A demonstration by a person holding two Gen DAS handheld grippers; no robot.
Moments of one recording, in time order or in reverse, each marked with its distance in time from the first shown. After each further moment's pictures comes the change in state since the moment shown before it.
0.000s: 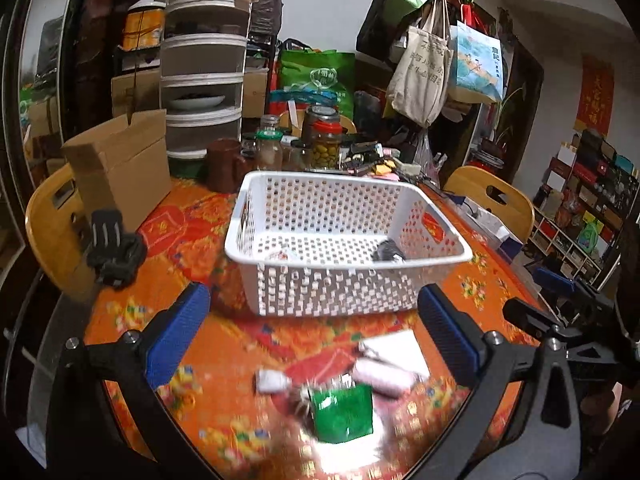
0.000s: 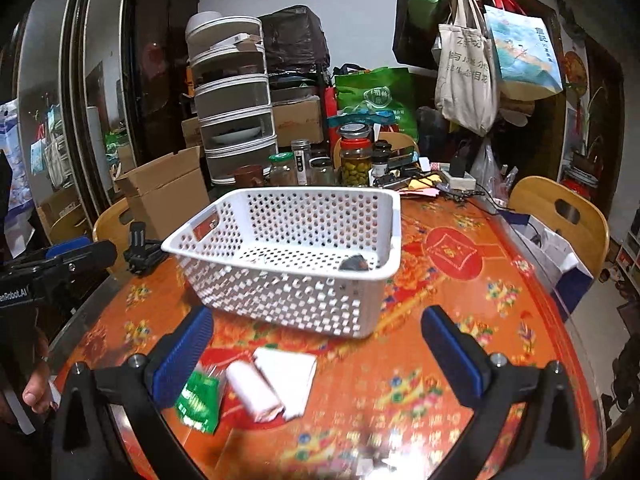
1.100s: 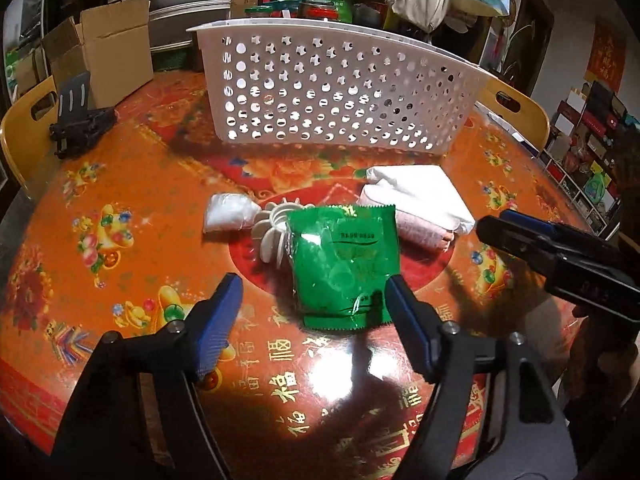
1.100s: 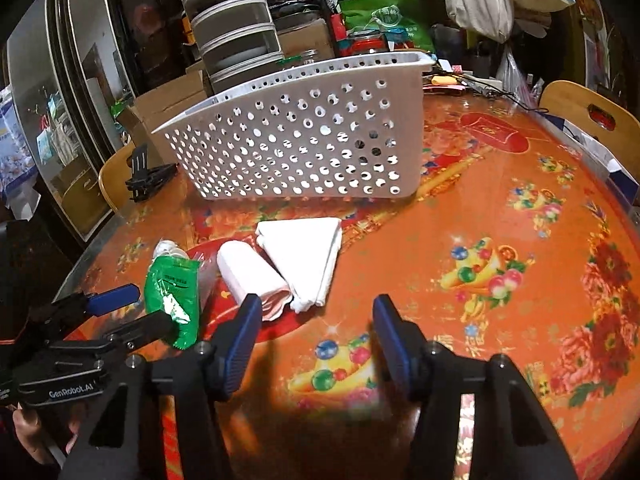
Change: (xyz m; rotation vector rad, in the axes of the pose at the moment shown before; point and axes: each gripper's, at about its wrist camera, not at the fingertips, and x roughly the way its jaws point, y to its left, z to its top) left arm 0.076 -0.016 -0.156 0.015 0.265 0.014; right arm 0.071 -0.001 -0.108 0.081 0.215 0.110
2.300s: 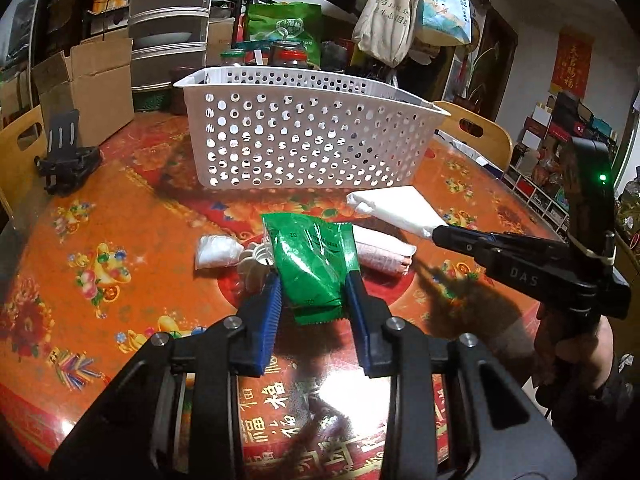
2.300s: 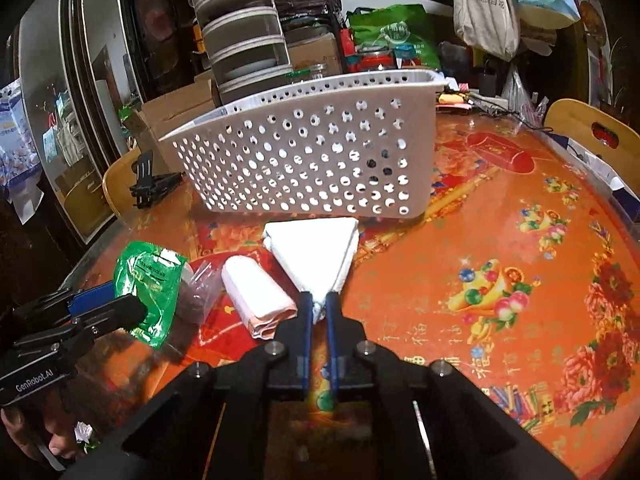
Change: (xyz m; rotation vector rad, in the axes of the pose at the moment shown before) left arm -0.033 0.003 -0.001 0.051 -0.153 -0.108; right arm -0.002 0.004 0.002 -0.028 -0.071 0.006
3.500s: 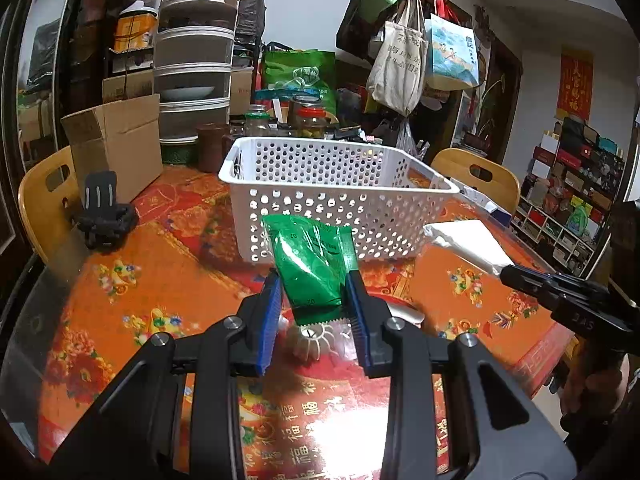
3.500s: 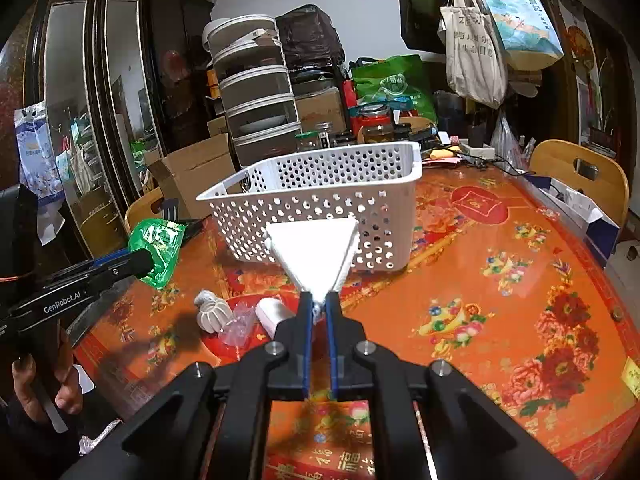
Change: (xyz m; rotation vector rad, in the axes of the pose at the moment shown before) left arm -0.061 0.014 0.045 -0.001 -0.159 0.057; right arm -0.082 0.006 0.012 -0.014 -0.168 0.009
